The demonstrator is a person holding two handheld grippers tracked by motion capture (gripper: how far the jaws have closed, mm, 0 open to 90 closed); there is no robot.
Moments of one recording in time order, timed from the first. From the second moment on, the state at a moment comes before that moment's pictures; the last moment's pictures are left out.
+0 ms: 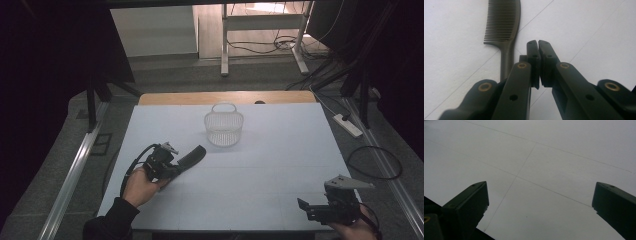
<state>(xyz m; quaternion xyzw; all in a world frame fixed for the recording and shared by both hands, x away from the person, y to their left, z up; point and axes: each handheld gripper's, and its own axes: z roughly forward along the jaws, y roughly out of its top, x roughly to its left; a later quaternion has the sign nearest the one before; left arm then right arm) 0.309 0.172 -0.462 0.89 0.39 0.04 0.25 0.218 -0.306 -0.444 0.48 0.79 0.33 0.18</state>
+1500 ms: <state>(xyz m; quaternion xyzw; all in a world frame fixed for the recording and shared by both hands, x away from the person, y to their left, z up) 0.329 0.190 -0.500 0.90 0.39 0.05 0.20 0.219 -0.306 -0.444 0.48 0.79 0.32 0.18</state>
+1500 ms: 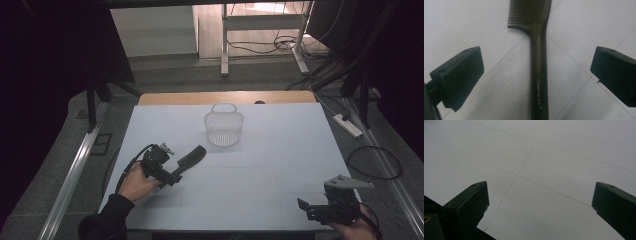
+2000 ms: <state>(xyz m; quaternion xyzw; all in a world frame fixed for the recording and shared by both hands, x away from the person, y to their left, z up) 0.332 0.188 -0.524 0.90 0.39 0.02 0.17 0.218 -0.306 -0.444 0.48 0.80 0.33 0.18</state>
